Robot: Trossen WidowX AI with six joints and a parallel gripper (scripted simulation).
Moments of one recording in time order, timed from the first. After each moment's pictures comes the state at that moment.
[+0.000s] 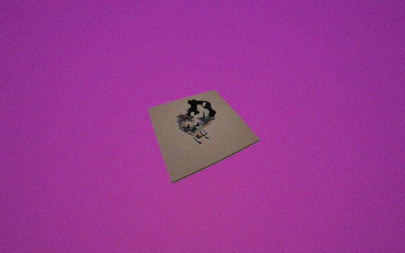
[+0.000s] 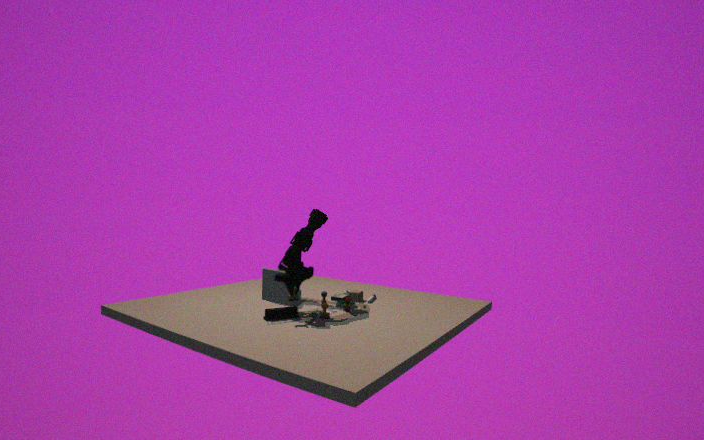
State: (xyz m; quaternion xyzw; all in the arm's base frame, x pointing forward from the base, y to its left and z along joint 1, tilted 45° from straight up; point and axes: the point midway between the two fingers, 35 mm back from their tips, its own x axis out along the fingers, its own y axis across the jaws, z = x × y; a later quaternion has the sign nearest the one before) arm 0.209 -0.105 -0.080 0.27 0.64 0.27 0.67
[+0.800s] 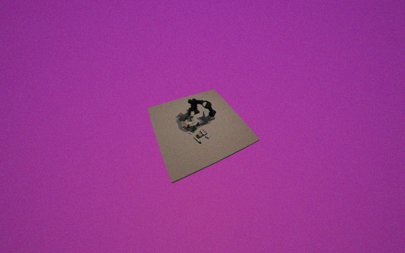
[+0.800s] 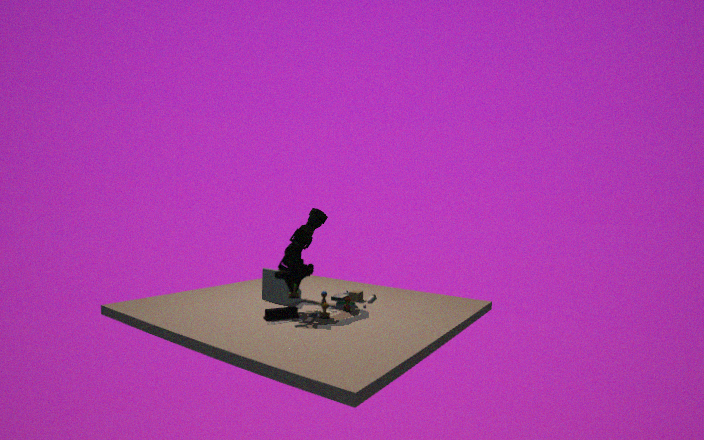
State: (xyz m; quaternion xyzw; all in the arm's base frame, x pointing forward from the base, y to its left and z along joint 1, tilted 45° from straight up) arm 0.208 -0.113 -0.071 0.27 0.64 0.27 0.67
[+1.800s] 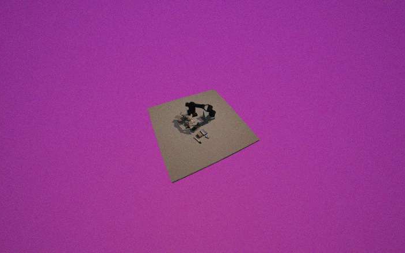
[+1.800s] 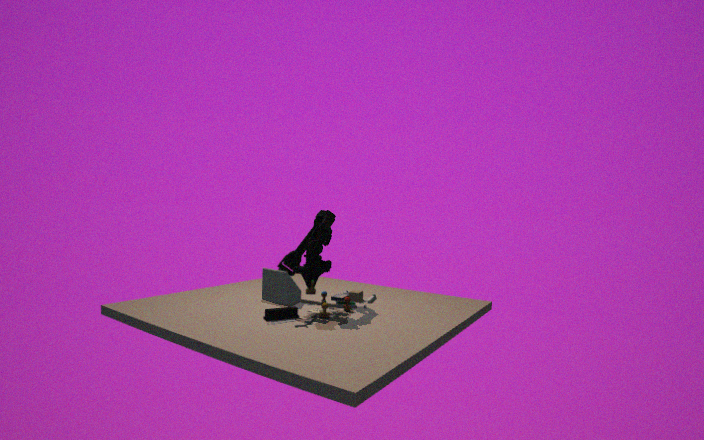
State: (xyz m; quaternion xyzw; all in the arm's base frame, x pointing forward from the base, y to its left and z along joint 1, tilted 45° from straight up) arm 0.262 -0.089 -0.021 0.26 0.65 0.25 0.67
